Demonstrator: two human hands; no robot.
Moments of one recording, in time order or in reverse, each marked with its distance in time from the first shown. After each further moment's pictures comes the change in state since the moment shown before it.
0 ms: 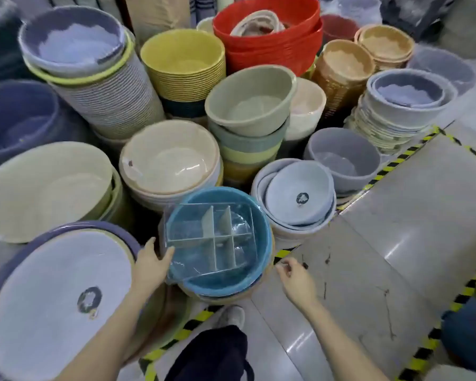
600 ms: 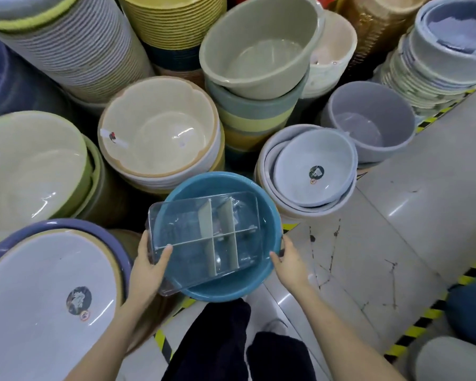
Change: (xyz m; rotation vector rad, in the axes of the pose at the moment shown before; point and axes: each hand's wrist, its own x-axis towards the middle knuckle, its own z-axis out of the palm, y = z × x) left_hand 0.022 0.009 0.019 -0.310 -0.118 -0.177; right_hand 0.085 -0.006 0.042 0.086 -0.166 0.139
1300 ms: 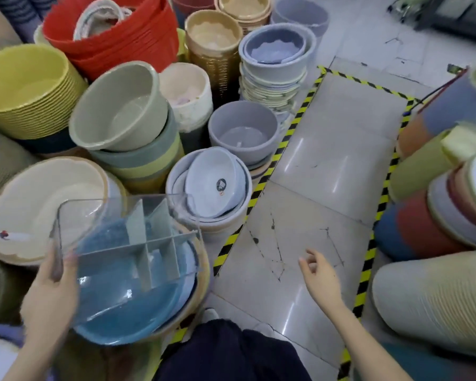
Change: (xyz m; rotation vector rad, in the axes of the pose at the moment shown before) left_hand -0.081 0.137 0.030 0.368 0.102 0.331; right_hand -0.146 0.171 -0.166 0.278 0.530 0.211
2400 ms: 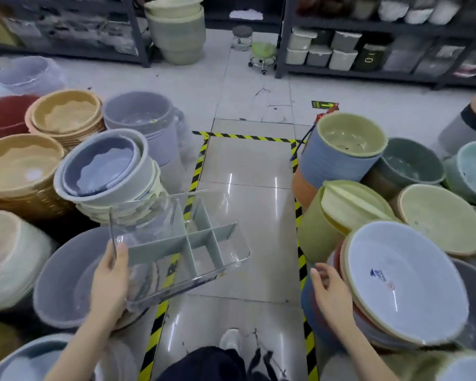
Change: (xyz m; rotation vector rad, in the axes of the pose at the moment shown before) left_hand 0.016 0.599 0.492 -0.296 -0.381 0.242; right_hand 0.427 0.122 -0.378 0.248 0.438 0.196
